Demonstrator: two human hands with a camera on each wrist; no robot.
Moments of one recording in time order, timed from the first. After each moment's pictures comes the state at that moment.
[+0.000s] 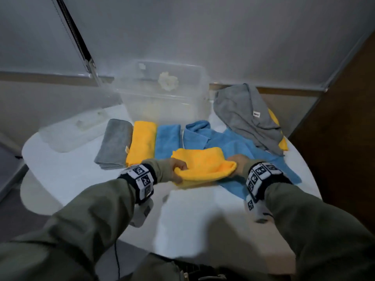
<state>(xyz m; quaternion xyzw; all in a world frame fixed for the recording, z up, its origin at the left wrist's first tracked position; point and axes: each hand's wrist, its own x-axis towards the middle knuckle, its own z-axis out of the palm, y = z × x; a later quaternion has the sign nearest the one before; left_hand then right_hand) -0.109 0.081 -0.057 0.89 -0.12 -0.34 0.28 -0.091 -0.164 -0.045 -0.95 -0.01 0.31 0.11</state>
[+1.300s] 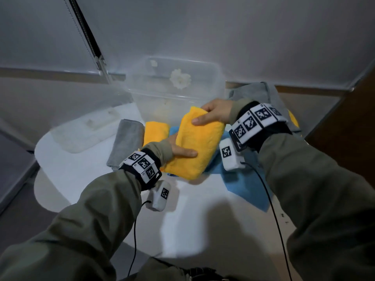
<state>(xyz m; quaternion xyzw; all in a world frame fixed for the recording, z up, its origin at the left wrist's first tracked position) -0.071 0.115 -0.008 0.80 -0.04 -0.23 0.55 -0.019 -0.051 0.089 -0.89 -0.15 0.29 0.32</state>
